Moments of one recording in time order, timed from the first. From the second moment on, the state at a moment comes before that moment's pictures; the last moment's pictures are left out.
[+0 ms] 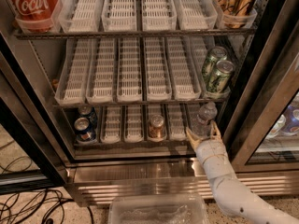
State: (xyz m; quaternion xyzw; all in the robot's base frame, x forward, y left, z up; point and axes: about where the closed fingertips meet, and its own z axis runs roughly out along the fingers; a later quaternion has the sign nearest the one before) arm 0.591 -0.216 0.645 -0.12 0.73 -0.08 0.67
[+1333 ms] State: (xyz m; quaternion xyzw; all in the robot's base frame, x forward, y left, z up) arm 0.620 -0.232 0.639 -0.11 0.71 -0.13 0.68
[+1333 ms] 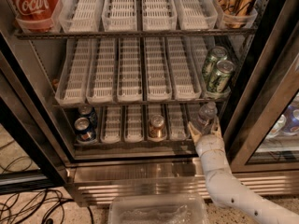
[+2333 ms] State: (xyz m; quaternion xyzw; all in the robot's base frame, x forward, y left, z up) arm 0.649 -0.247 0.627 -0.10 0.72 -0.16 0.67
